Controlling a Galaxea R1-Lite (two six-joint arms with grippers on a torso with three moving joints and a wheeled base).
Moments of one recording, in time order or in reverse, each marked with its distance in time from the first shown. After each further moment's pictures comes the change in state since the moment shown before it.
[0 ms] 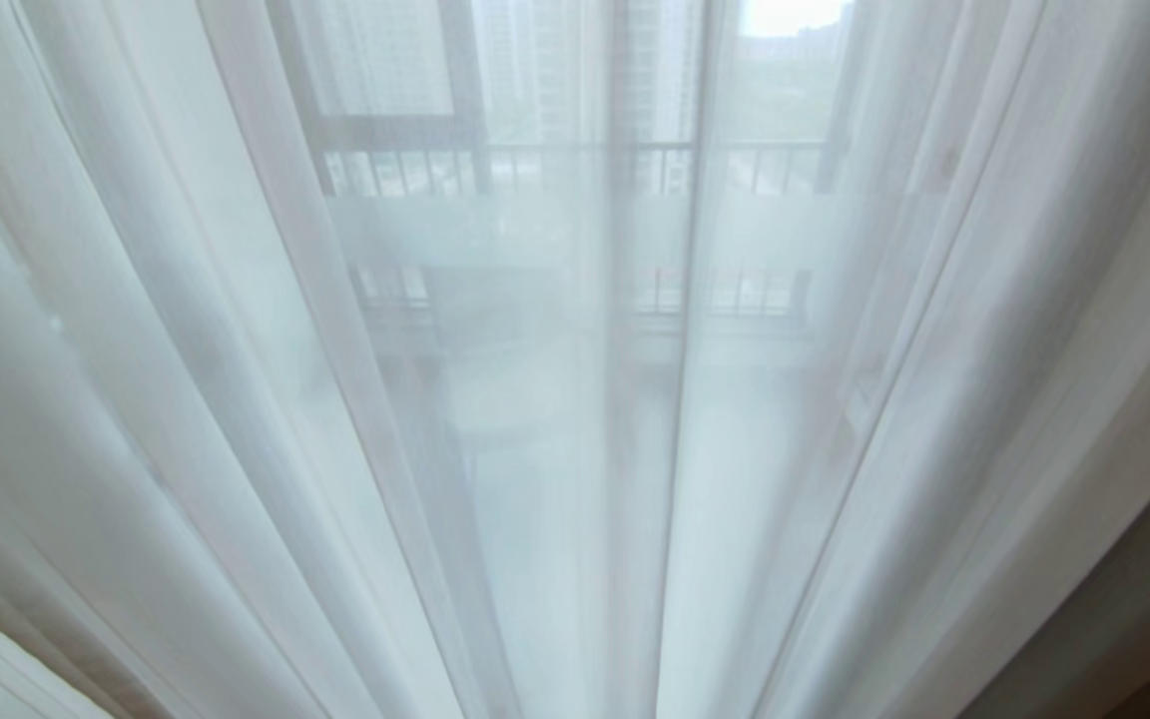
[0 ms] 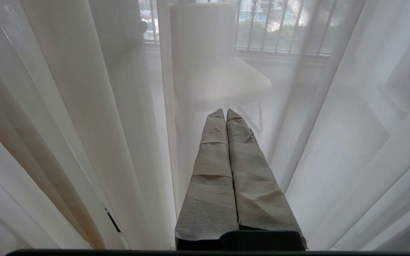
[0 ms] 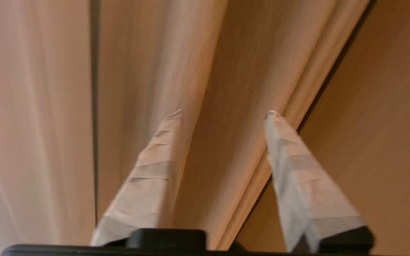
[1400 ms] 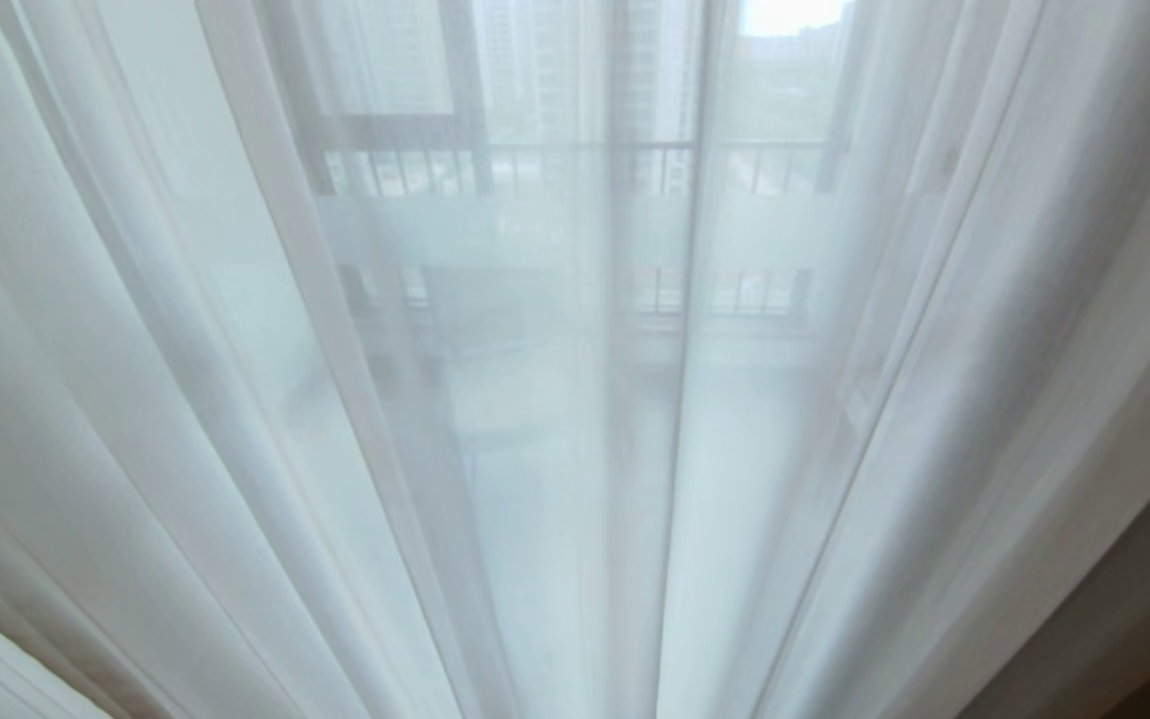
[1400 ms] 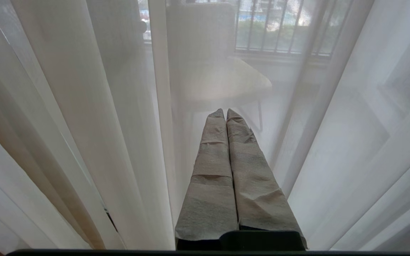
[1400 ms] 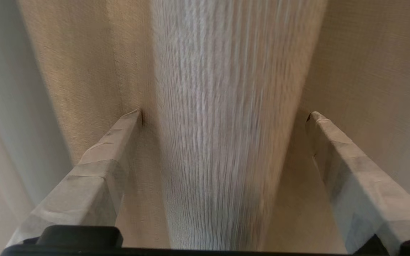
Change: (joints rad) left arm 0.000 0.000 0.000 0.000 0.000 0.000; right arm 0.010 0.630 -0.682 -0.065 0.127 0.251
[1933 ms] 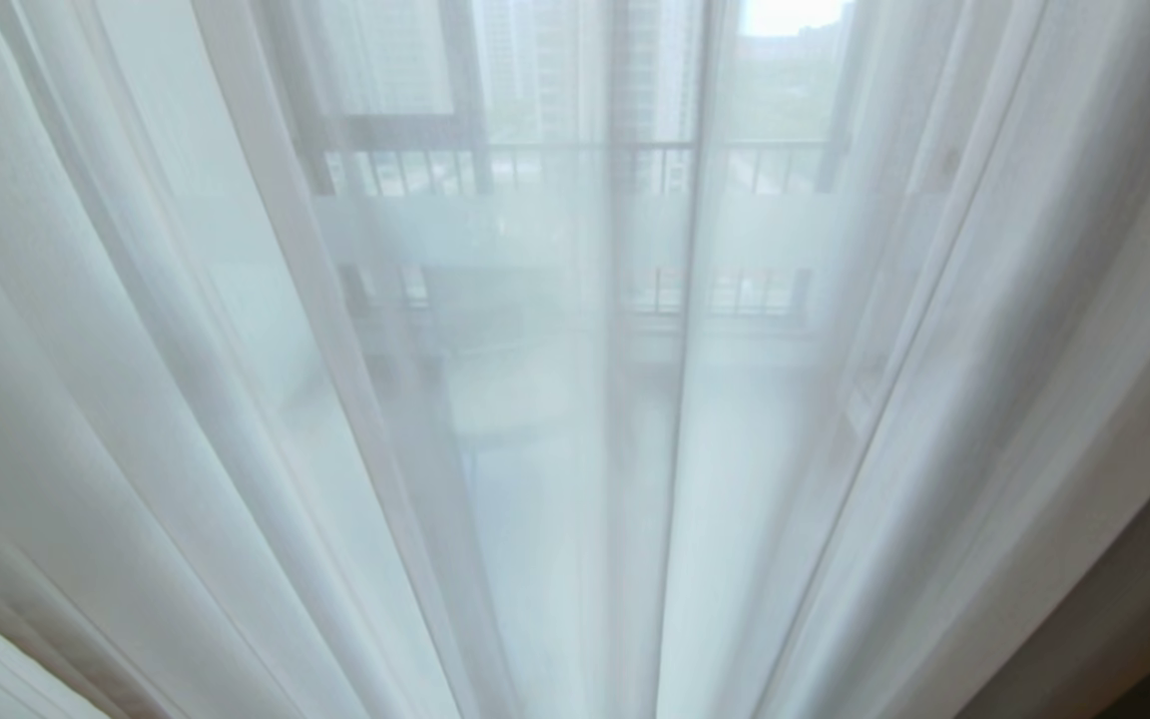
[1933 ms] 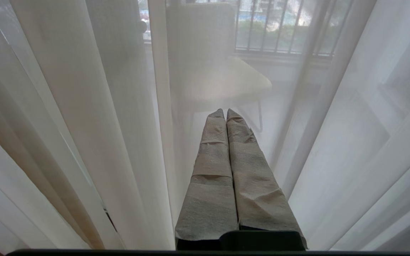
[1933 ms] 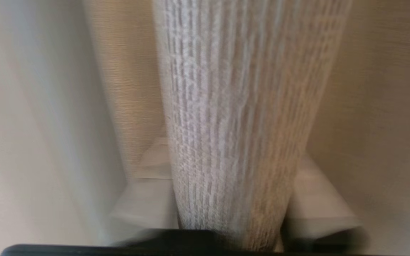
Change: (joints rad) left arm 0.000 0.000 0.000 0.000 0.000 0.000; right arm 0.055 0.050 -0.035 -0.001 0.111 0.039
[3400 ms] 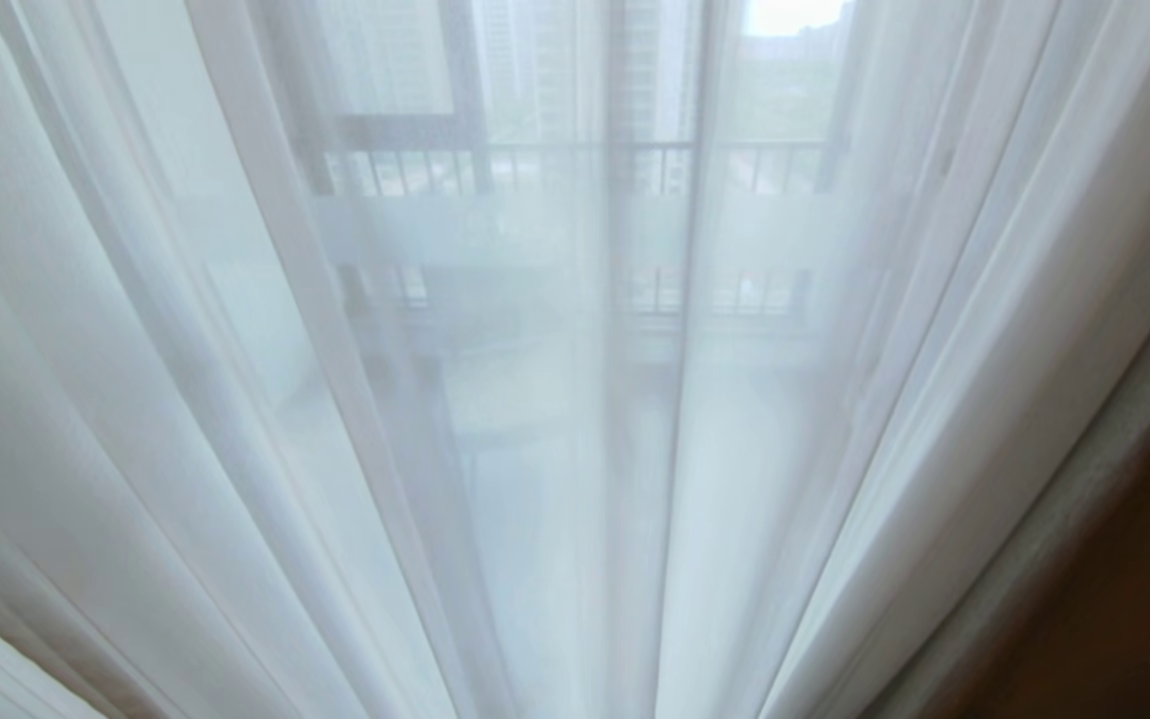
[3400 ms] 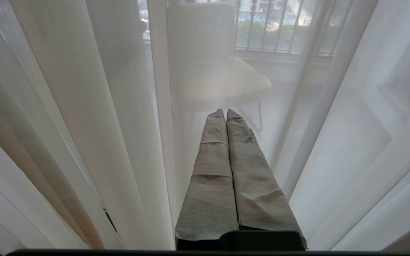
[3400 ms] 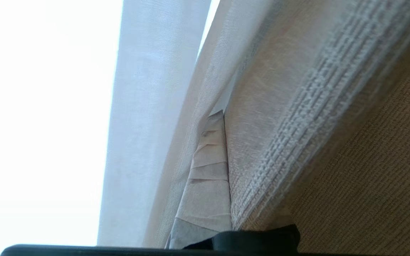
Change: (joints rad) left arm 0.000 0.000 0.000 0.000 0.000 0.000; right arm 0.948 -0.080 0.010 -0.007 -0.247 -0.319
